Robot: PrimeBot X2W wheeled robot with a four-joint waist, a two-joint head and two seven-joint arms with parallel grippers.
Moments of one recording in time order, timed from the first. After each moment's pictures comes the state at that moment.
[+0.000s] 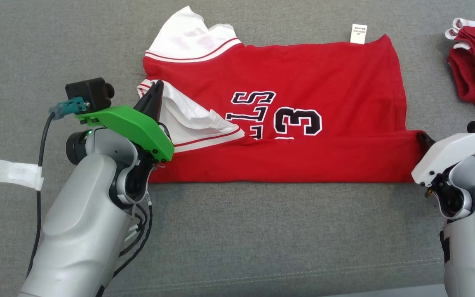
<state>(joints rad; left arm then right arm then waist) -0.69 0.19 -0.47 0.48 -0.87 0.05 0.07 -0.48 -0.05 -0.34 0.42 0.26 0.13 0.42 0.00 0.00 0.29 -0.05</state>
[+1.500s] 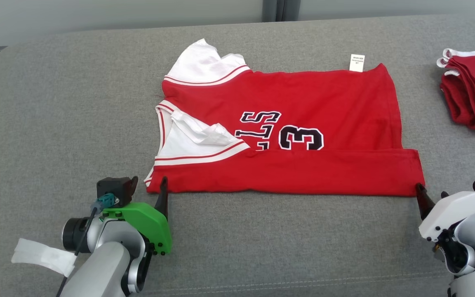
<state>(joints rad) -0.41 0.28 -0.63 0.49 -0.68 0.20 -0.05 -0.24 -0.05 -0.36 0.36 0.27 0.13 0.36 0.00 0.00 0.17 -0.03</state>
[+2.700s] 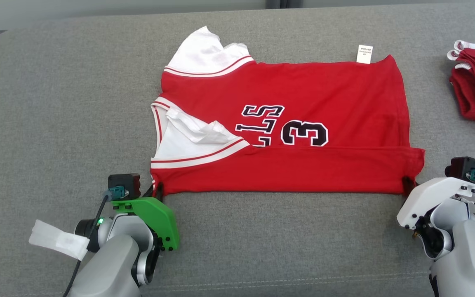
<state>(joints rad) -0.50 0.20 -0.65 0.71 -0.72 0.18 0.00 -0.37 -0.05 -0.28 0.57 0.23 0.13 0.29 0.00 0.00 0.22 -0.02</state>
